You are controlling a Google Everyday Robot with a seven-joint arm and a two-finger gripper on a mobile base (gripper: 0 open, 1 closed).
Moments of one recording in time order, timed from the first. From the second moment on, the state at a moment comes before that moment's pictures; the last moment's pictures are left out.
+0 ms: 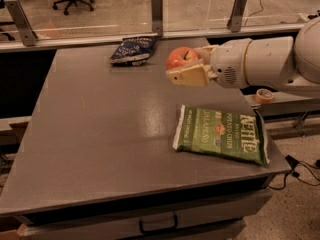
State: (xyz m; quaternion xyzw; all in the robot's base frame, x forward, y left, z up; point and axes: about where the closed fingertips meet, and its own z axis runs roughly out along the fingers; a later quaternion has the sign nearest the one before) arm 0.562 -0.066 0.959 -0.41 0.72 0.23 0.52
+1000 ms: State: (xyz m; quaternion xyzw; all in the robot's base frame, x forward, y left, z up) arm 0.581 -0.135 0.874 -0.33 0.77 0.27 0.47
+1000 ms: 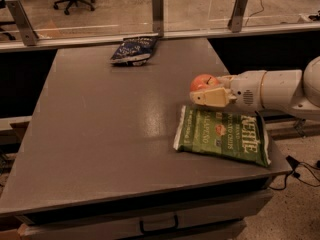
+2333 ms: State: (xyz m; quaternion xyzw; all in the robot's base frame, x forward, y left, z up) arm 0.594 -0.138 0.855 -0.37 0.77 0.26 0.45
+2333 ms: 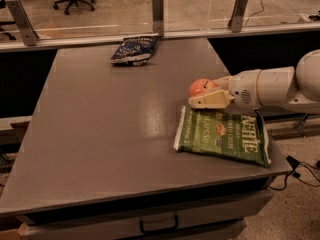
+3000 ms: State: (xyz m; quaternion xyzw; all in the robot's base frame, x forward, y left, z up) arm 0.598 -0.152 0.881 -0.36 0.77 0.24 0.47
